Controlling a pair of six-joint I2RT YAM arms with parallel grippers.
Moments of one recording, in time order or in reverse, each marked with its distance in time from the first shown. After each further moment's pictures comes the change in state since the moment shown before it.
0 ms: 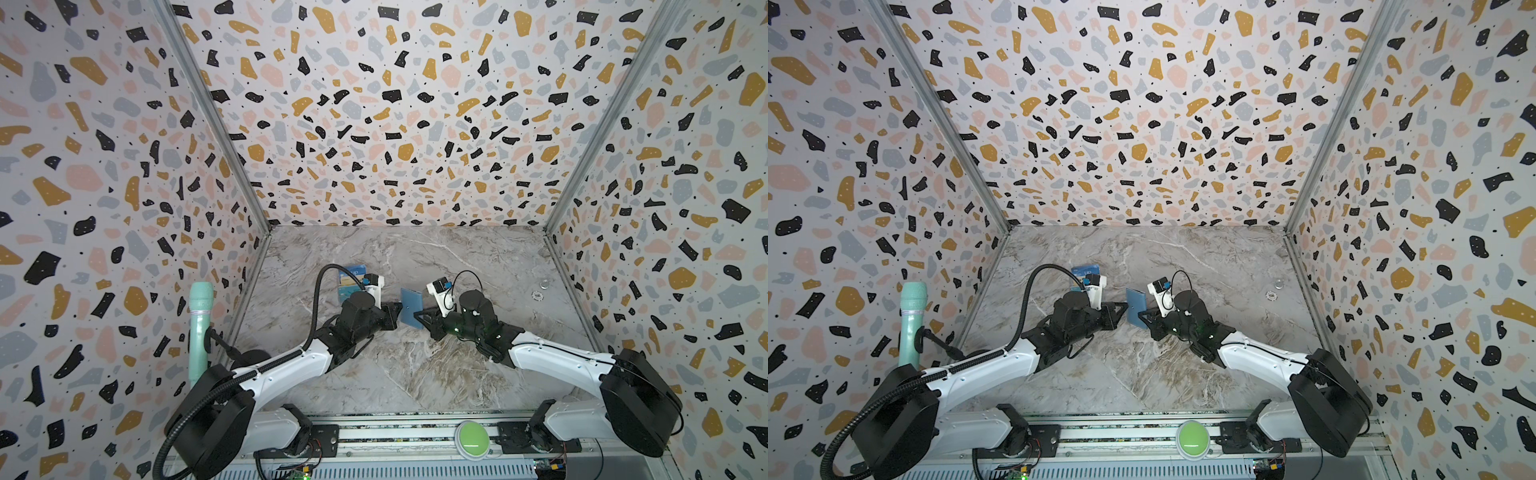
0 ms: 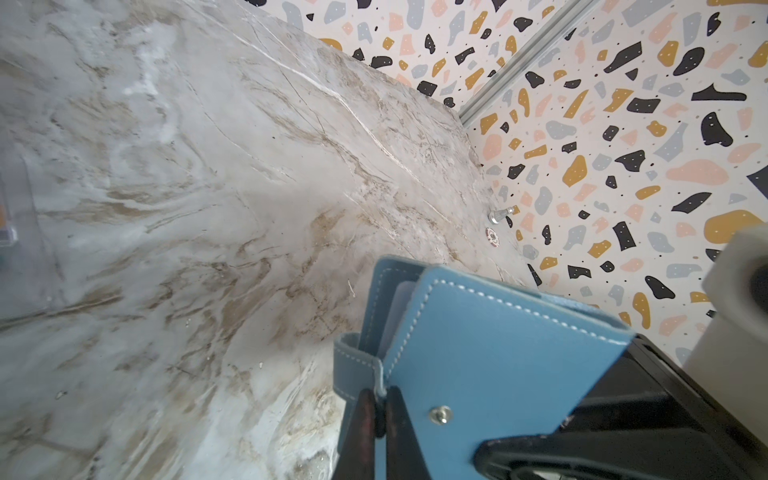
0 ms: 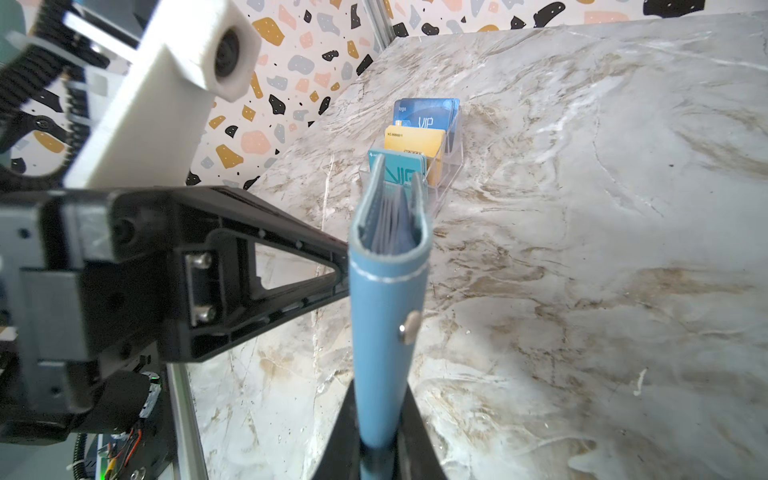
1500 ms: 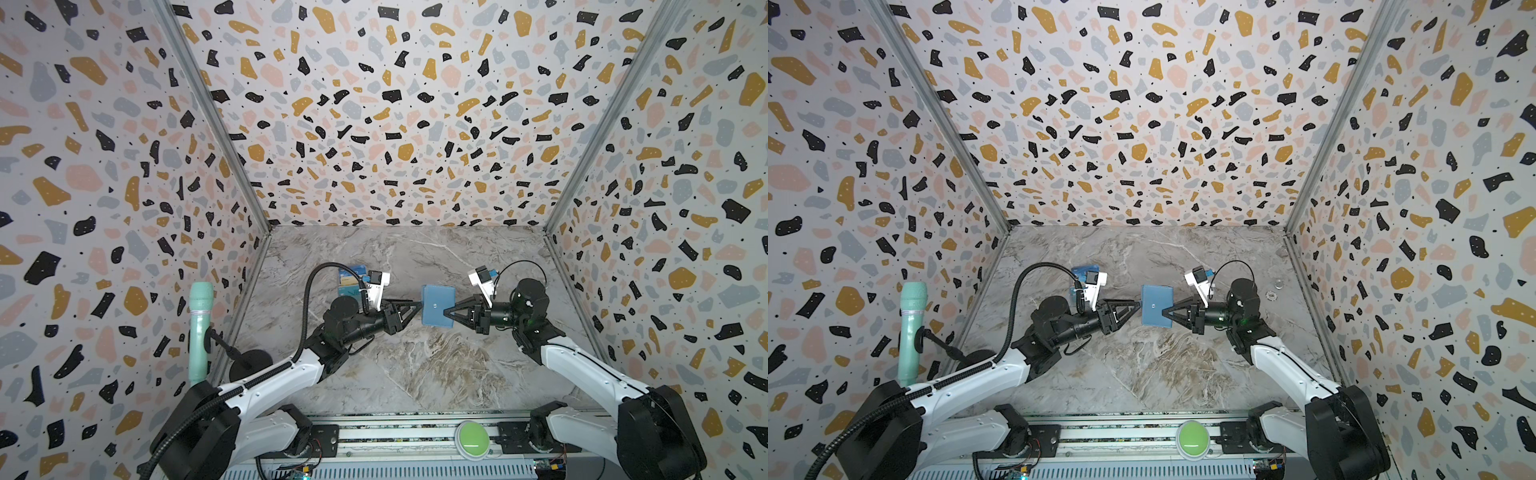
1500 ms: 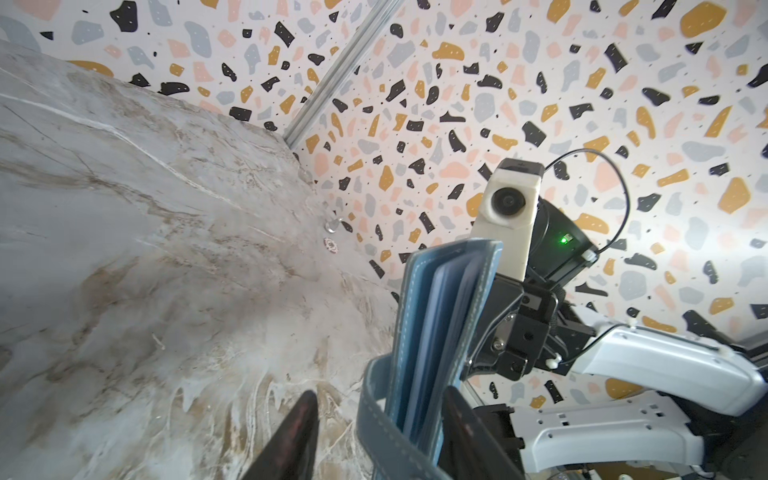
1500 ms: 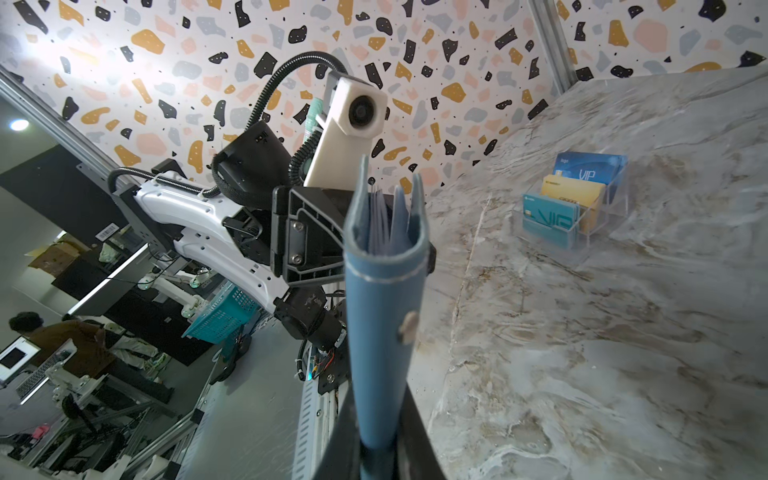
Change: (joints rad) left arm 0.002 -0.102 -0.078 0.369 0.377 -0.082; right arm -0.420 -0.174 -0.096 0.228 -0.872 0.180
